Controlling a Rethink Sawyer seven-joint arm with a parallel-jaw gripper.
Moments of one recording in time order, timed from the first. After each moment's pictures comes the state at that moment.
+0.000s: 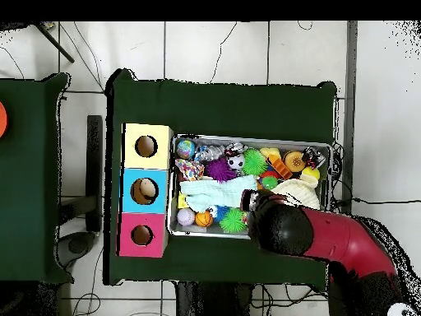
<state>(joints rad) -0.69 -0.97 0.30 1.93 -0.29 0.53 1.67</state>
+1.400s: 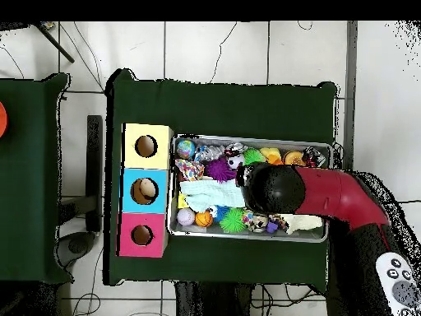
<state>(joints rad) -0.63 -0.85 0.35 1.70 -0.35 0.72 1.67</state>
